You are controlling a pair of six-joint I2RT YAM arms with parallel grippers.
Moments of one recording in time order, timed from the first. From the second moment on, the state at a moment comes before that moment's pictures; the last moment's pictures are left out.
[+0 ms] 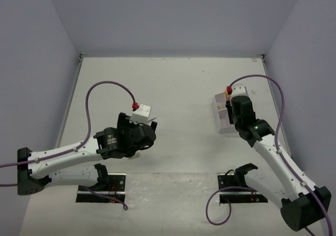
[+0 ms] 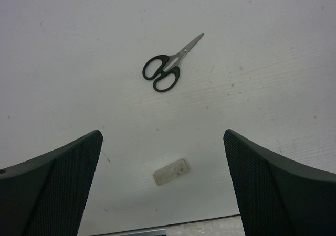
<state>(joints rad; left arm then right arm) -1.20 1.03 0.93 -0.92 -0.85 -0.67 0.37 0.90 0.78 -0.58 0.43 -0.01</state>
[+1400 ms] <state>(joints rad) -1.21 1.09 0.92 -0.92 -0.83 -0.67 0.37 1.02 0.84 -0.58 0.46 0.06</state>
